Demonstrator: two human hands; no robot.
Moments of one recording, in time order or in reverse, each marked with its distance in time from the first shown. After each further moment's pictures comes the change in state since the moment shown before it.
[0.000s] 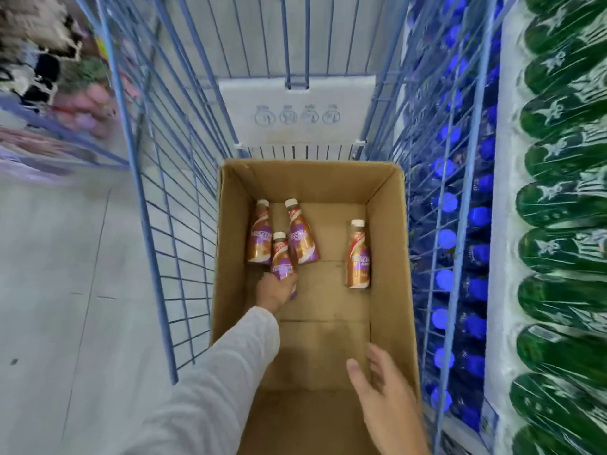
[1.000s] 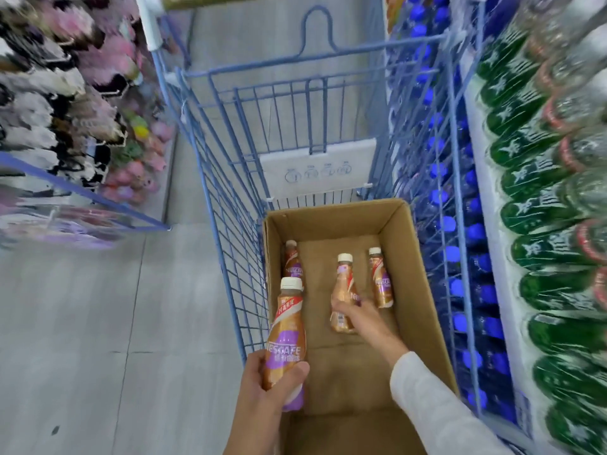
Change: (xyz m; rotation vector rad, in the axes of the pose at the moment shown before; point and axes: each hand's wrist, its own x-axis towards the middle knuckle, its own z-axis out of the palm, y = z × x) left_hand -0.230 -0.012 -0.157 -0.431 -0.096 0.098; right_hand 0.061 -0.122 0.054 0.338 -0.254 -0.010
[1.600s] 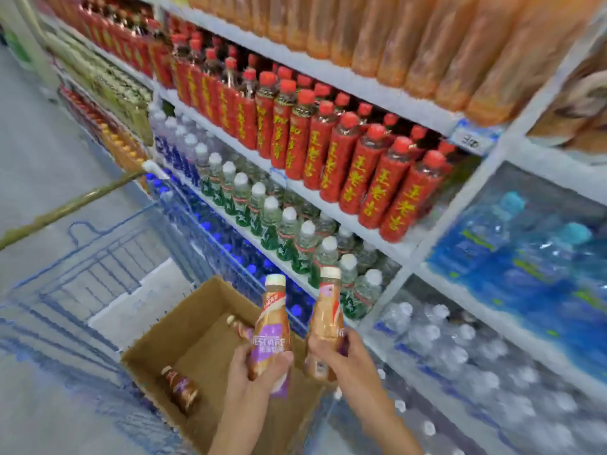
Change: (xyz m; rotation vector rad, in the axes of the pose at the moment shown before) left_hand -0.187 0.032 0.045 0.437 -0.651 0.500; right_hand -0.380 0.084 -0.016 0.684 0.672 -0.437
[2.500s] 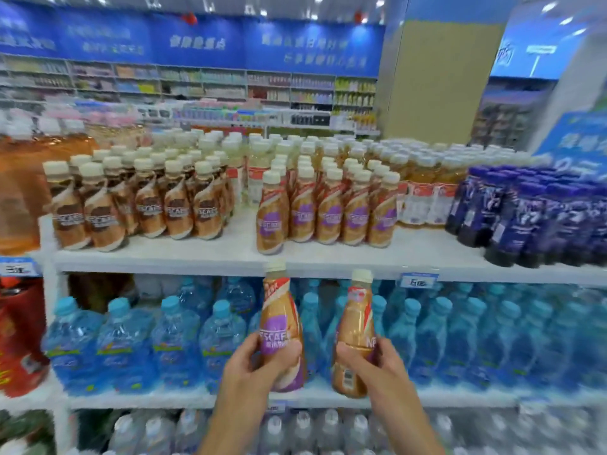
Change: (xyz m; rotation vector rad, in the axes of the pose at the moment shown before) left_hand -0.303 -0.004 0.463 0.139 -0.988 0.309; right_hand -0.250 0.062 -0.516 0.470 0.843 -0.371
